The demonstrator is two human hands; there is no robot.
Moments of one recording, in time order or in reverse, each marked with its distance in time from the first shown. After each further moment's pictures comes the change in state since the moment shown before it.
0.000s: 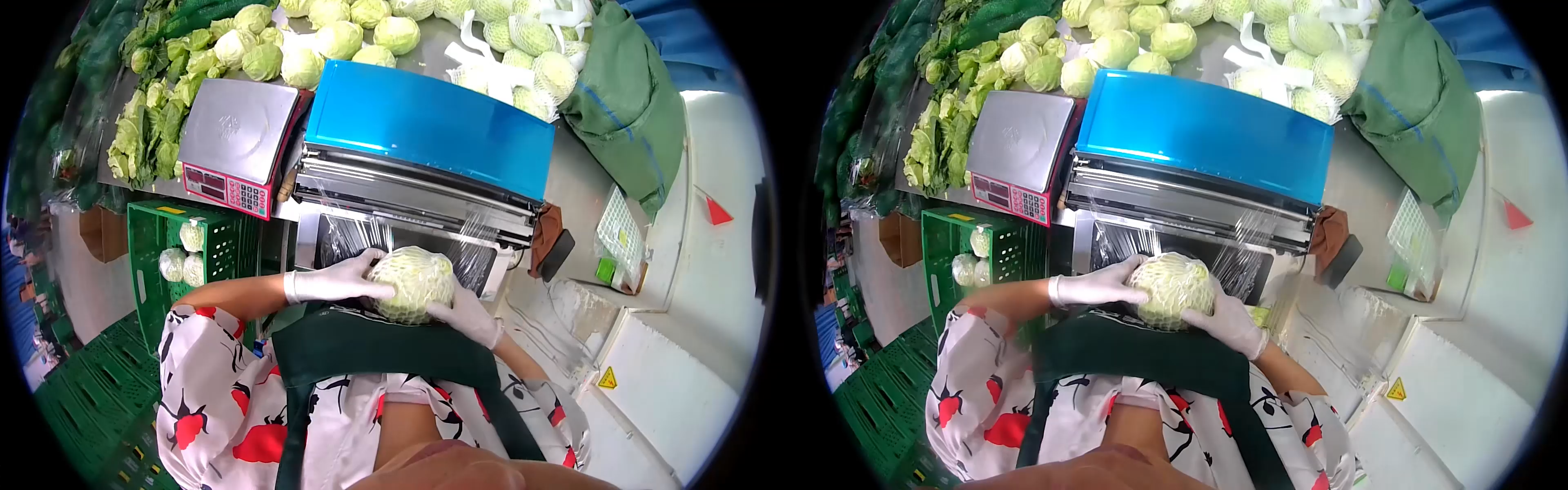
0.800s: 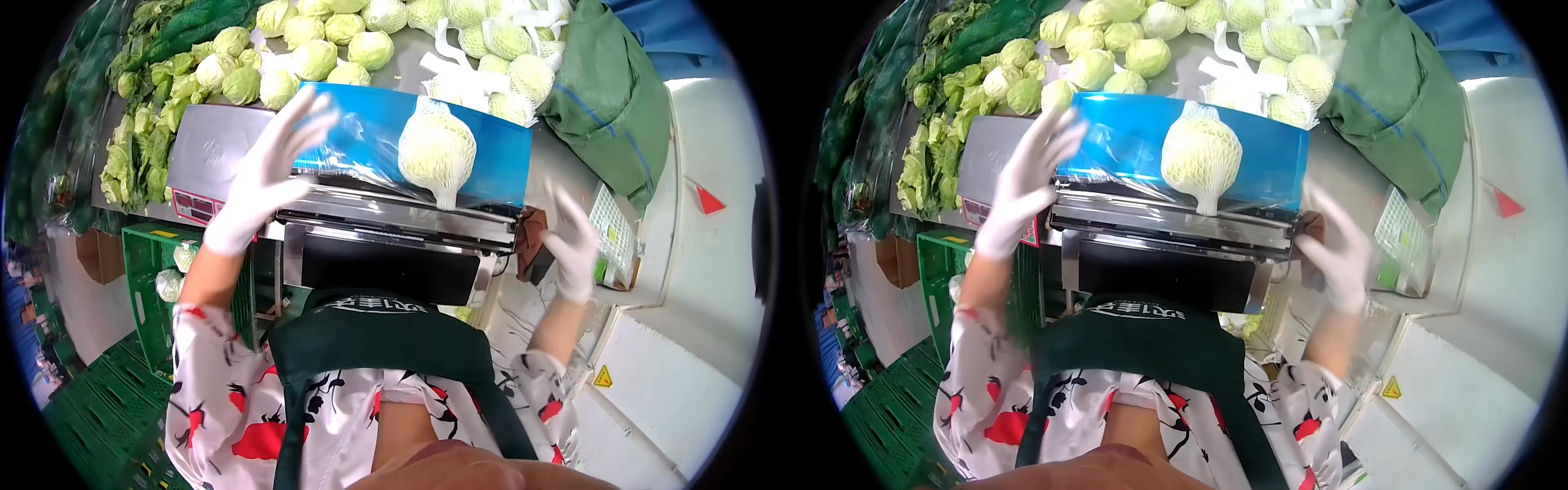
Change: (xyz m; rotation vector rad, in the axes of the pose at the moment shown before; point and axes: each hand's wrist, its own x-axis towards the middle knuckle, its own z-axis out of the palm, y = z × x) left_hand -0.018 0.160 -0.081 0.033 0.479 0.814; right_hand -0.027 -0.041 -0.176 0.248 0.548 -0.581
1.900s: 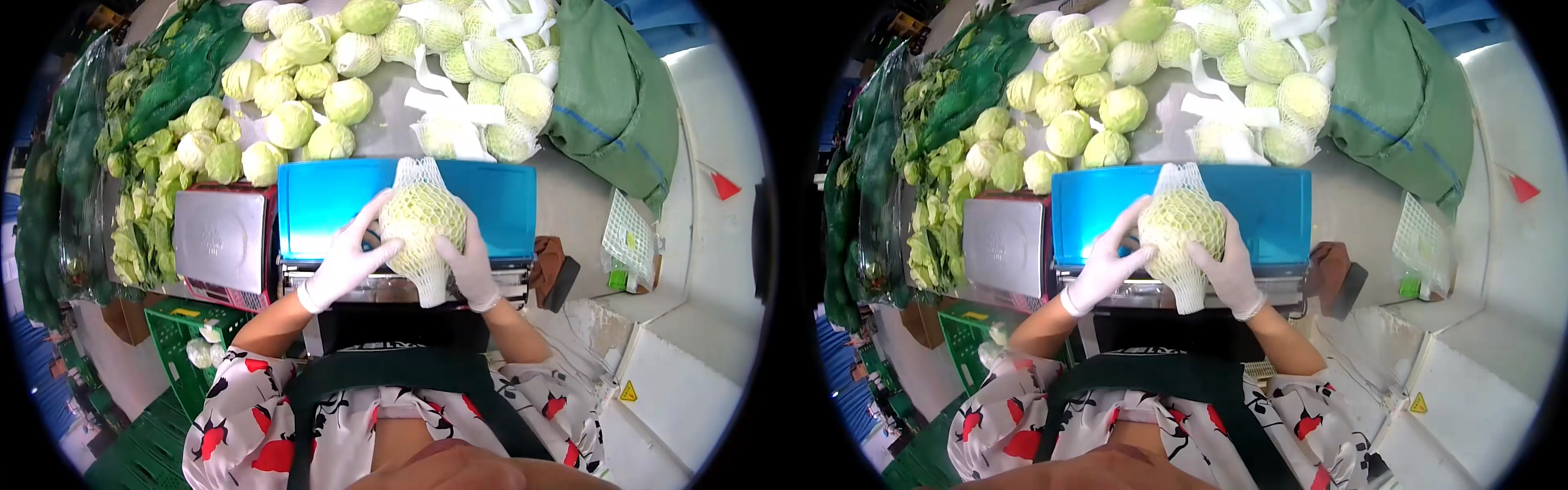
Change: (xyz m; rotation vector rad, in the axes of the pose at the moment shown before) left_hand 0.070 -0.123 0.039 0.336 -0.068 -0.255; right_hand 0.105 0.100 0.132 0.165 0.097 0.105
